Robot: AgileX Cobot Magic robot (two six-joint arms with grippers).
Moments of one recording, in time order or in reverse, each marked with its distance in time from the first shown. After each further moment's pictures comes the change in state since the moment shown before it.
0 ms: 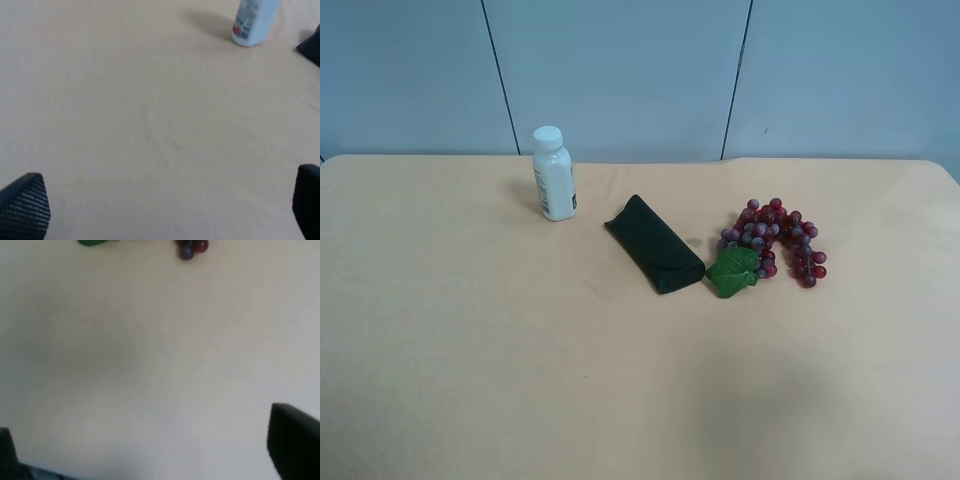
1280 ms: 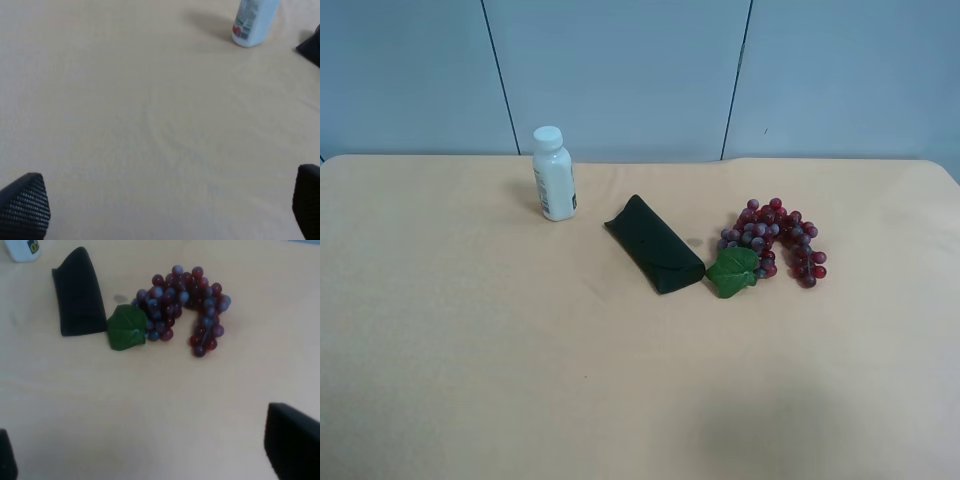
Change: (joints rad) left arm 0.000 0.000 0.000 0.000 0.000 0.000; right arm -0.021 -0.377 0.105 0.042 -0.107 0.003
